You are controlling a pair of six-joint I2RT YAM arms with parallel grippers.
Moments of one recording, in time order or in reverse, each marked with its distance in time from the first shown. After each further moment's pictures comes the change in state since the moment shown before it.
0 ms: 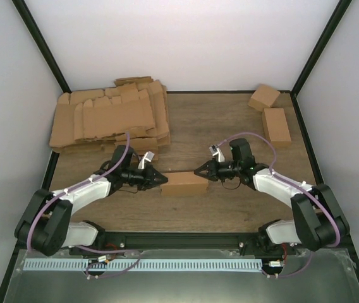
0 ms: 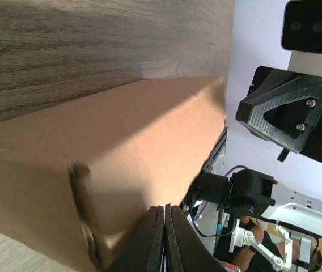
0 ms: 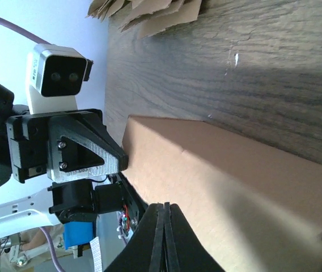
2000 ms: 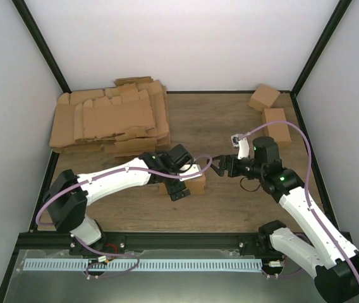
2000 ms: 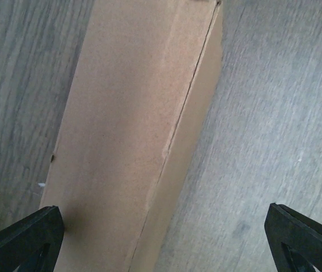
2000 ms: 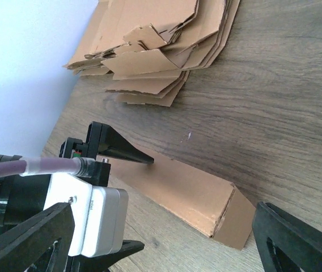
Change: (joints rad) left arm -0.519 0.304 0.634 -0.751 -0.838 1.180; right arm -0.049 -0.453 0.161 -0.512 0.348 -0.357
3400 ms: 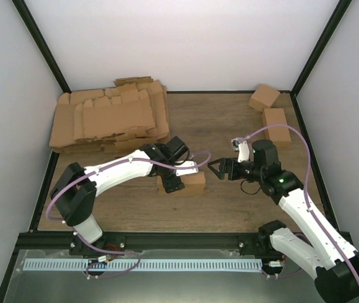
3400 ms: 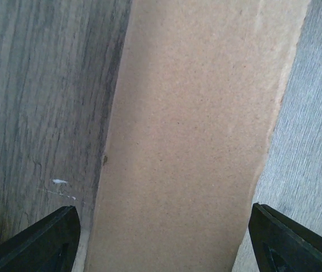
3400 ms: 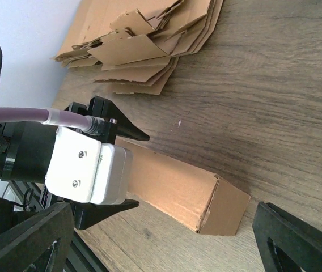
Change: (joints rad) left arm 0.100 0.074 0.050 -0.048 0.040 0.175; right arm 0.000 -0.021 -0.035 -0.018 0.016 -0.003
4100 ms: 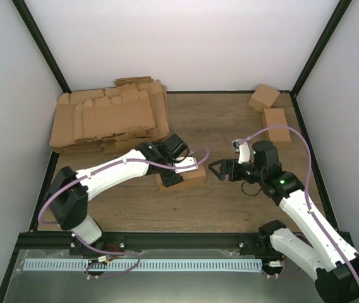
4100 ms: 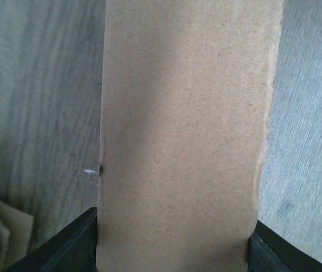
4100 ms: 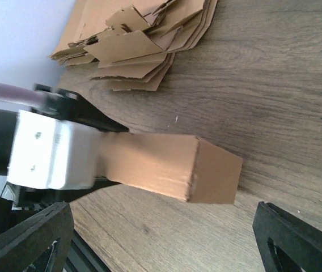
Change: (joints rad) left arm -0.009 -0.024 0.032 -0.033 -0.052 -0.018; right arm 0.000 -0.015 -0.008 -0.018 0.008 0.003
